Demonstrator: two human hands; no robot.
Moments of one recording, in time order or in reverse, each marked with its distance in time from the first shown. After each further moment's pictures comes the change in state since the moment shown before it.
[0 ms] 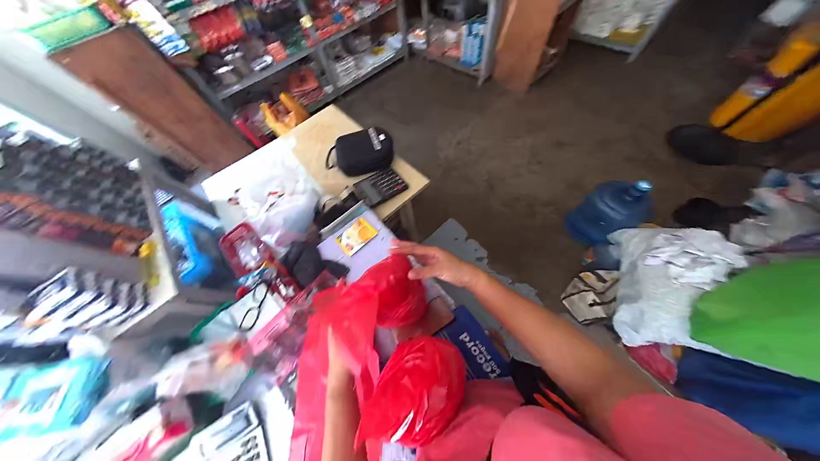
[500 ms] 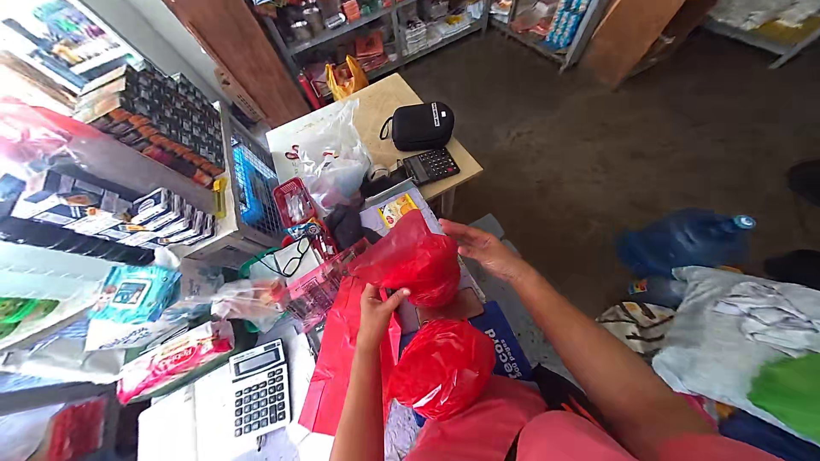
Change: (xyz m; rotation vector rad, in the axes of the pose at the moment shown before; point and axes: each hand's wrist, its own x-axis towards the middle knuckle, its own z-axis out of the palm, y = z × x) left_hand 0.005 0.026 0.021 -0.218 -0.057 0.269; right_hand -0.003 0.004 -0.004 0.101 0.055 0.049
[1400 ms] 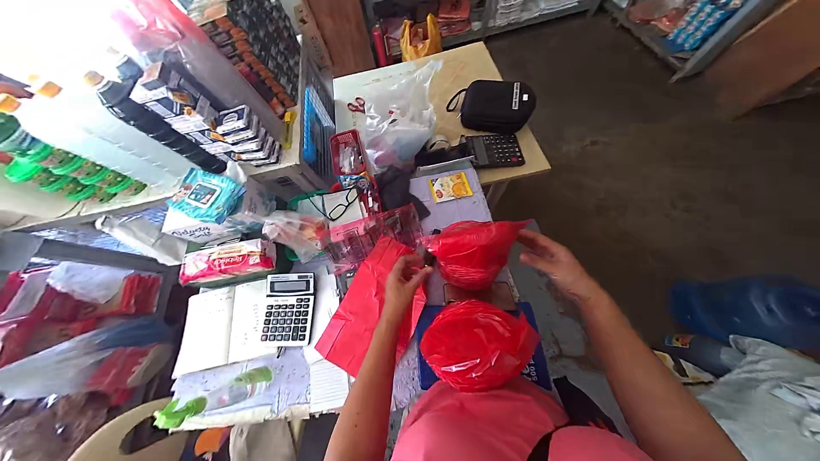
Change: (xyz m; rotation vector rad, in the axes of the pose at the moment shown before) left_hand -0.034 -0.028 -0.030 0.286 0.141 -0.180; right_hand -0.029 0.013 -0.024 -0.261 0.090 0.203
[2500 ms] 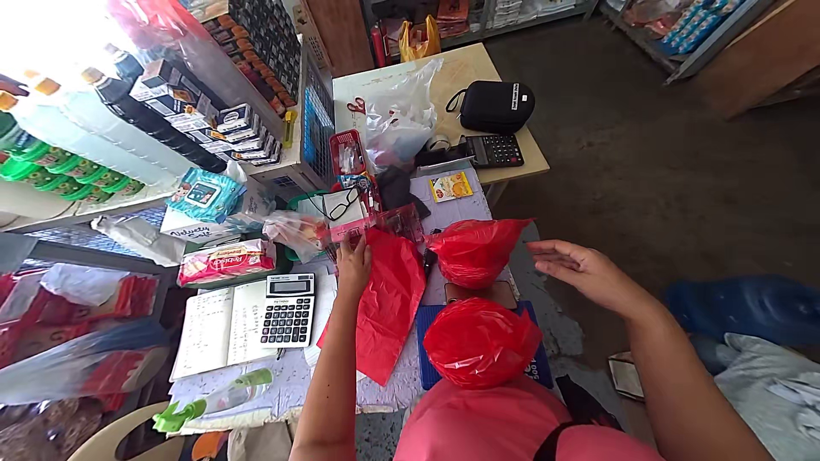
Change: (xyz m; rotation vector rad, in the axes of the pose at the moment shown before) left_hand 0.045 -0.018 -0.104 0.835 0.212 0.114; right_hand -0.039 -0.074 -0.009 -0.456 -0.109 -0.012
